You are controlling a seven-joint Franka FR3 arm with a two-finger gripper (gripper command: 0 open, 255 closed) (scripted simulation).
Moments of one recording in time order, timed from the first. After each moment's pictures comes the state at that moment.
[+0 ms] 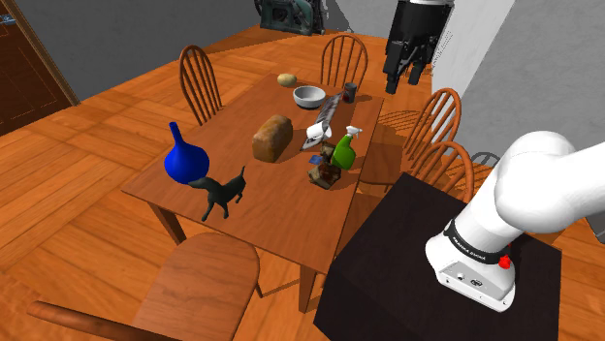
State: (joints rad) arm 0.01 -0.76 -0.07 -2.41 -0.01 1.59 0.13
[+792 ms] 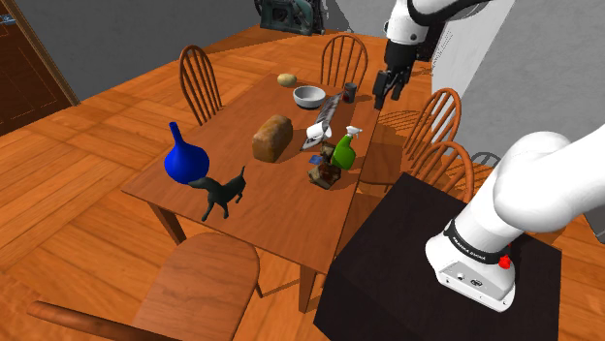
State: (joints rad) arm -0.02 -0.56 -0.24 -2.50 -0.11 1.89 -0.10
